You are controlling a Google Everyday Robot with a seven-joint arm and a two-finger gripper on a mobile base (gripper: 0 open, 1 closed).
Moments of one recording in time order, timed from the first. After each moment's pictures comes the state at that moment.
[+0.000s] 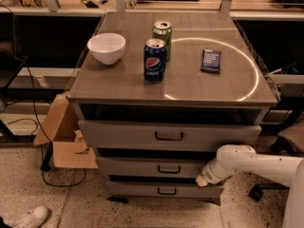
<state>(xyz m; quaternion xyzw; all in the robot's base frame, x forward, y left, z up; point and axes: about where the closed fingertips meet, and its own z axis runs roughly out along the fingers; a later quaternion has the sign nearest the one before) 0.515 -0.220 0.361 -0.30 0.94 0.12 0.10</state>
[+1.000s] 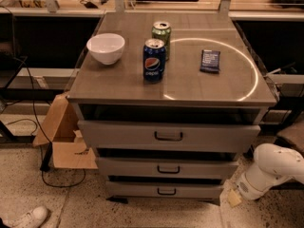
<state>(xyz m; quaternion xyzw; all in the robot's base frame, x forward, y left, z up) 0.405 -0.301 0.434 -0.20 0.97 0.15 -0.03</state>
